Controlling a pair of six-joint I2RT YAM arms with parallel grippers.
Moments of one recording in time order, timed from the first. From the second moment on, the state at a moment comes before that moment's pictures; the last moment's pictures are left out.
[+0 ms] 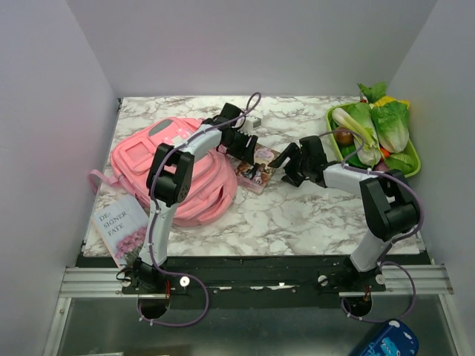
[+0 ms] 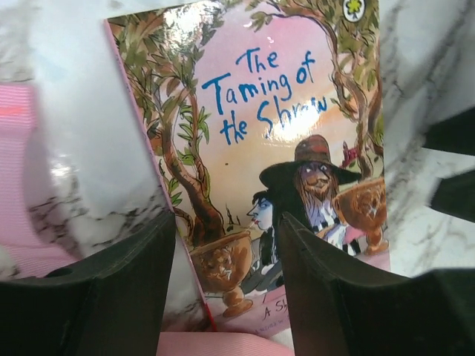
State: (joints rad) left arm -0.44 2.29 1.84 -0.57 0.47 0.05; right arm 0.36 1.70 0.91 0.02 -0.16 1.01
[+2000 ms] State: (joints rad) left arm -0.42 1.36 1.14 -0.86 0.27 0.49; right arm 0.35 1.46 0.89 -0.06 -0.29 0.91
